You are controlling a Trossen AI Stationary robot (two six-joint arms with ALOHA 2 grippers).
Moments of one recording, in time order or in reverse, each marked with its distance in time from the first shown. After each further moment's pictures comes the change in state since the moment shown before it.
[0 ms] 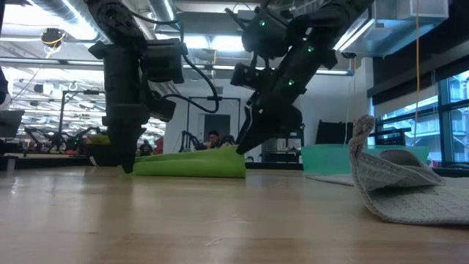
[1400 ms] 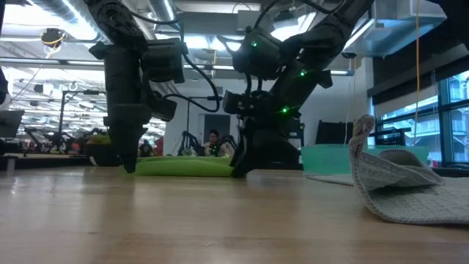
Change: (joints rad) left arm 0.000 0.001 0.000 0.014 -0.001 0.000; right arm 0.002 0.135 0.003 0.090 0.124 -0.136
